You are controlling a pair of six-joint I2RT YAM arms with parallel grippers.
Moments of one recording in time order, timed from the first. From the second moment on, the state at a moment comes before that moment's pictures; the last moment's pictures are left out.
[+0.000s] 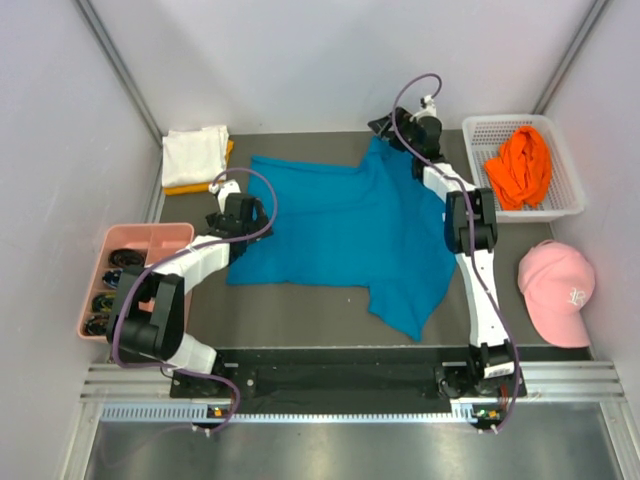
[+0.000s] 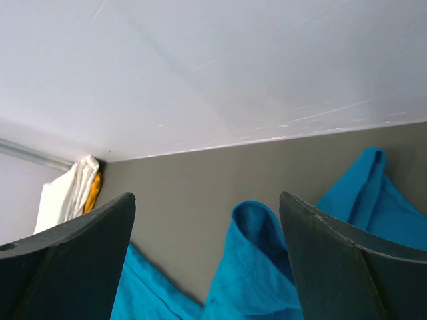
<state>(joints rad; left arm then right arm) -0.25 1.50 0.82 -0.07 -0.35 -0.50 0.16 2.68 2.20 0.40 -0.34 0.77</state>
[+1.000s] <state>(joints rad) -0.25 1.47 0.82 -0.07 -0.32 -0.50 0.02 2.45 1.99 -0.13 -0.20 0.53</state>
